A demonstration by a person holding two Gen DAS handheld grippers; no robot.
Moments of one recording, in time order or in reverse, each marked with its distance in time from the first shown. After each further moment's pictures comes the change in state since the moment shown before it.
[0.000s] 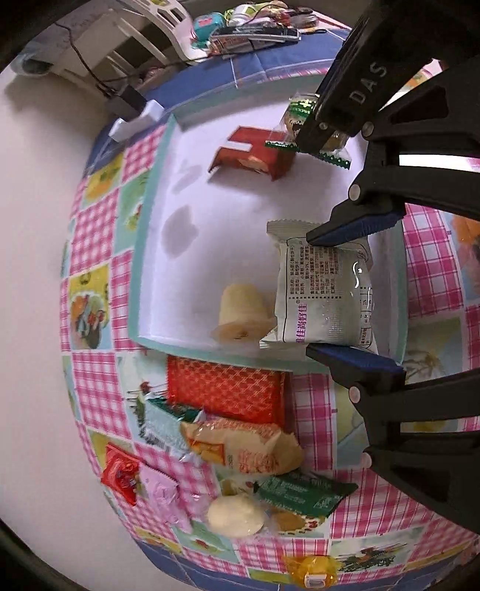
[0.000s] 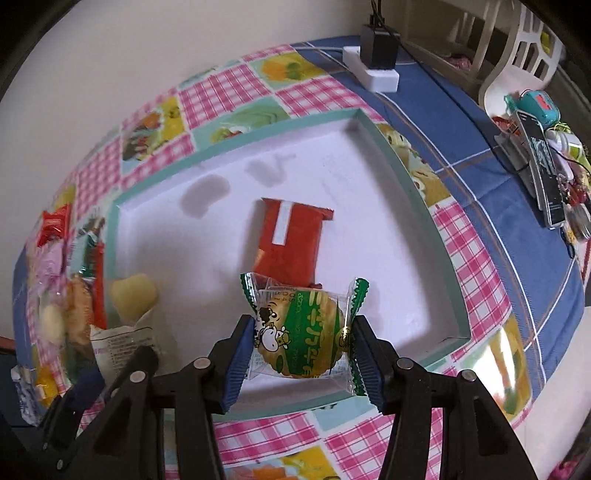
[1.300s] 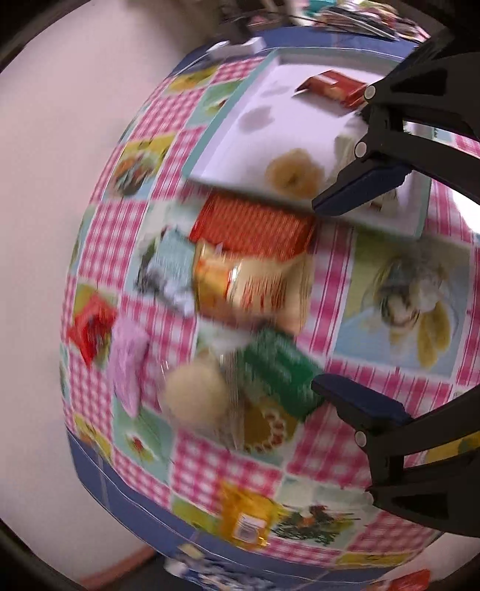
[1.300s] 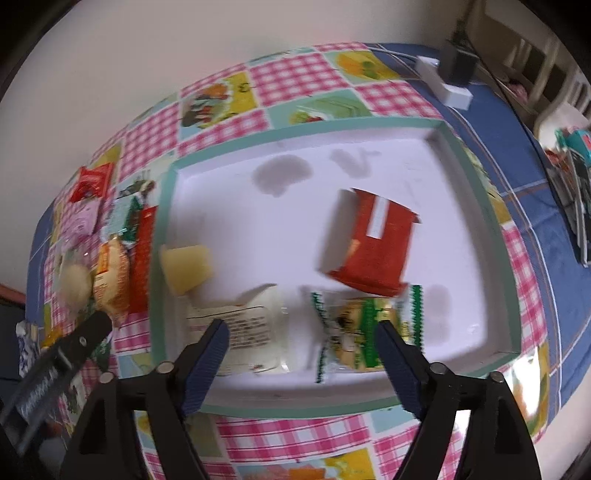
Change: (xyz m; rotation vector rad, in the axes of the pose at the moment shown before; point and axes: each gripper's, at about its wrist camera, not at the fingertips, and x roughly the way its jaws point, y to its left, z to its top) left arm -0.022 0.120 0.002 -0.366 -0.040 0.115; right arm 0.000 0.055 -0.009 -0.185 -0.019 0.106
